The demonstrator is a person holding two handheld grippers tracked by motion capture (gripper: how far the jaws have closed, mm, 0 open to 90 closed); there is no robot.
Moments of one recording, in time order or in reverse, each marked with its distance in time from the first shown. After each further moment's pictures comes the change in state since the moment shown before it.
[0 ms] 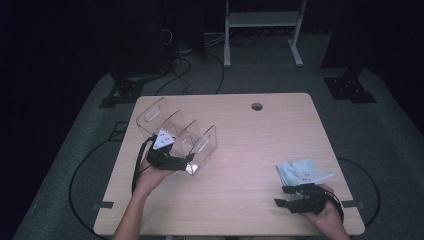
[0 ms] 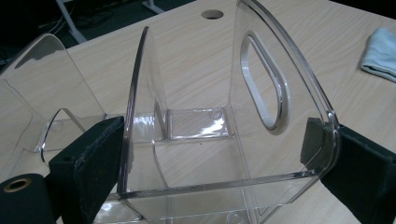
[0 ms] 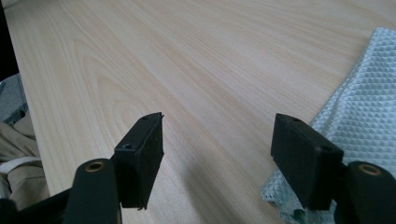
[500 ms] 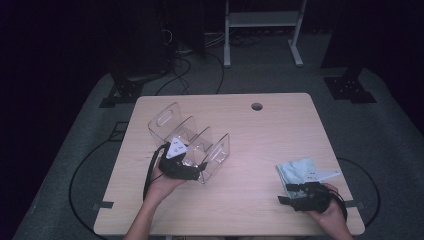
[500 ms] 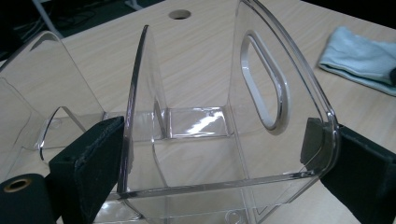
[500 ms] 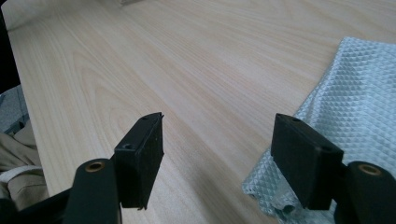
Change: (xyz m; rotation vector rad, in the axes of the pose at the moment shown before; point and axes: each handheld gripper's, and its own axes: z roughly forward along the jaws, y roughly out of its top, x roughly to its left) left arm -0.049 0.005 0.003 0.011 -0.055 0.024; right arm -0.006 -0.001 -0.010 -0.038 -0.009 0.024
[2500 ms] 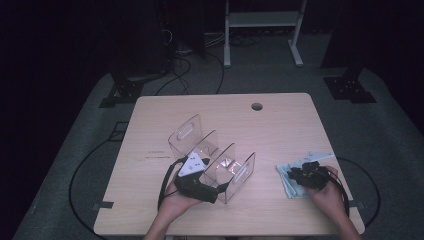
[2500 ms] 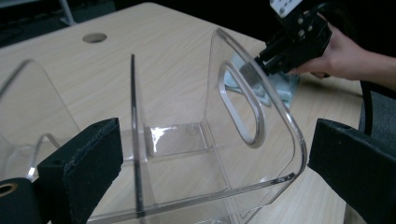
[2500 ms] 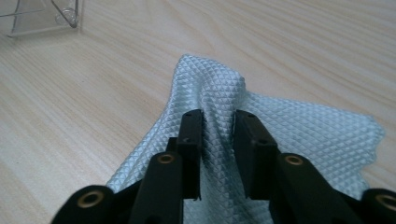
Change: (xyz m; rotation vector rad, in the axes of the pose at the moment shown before) left arm -0.060 0.013 -0.016 -0.088 -0.205 0.017; right arm -0.045 0.030 0.012 0.098 -0.330 -0.015
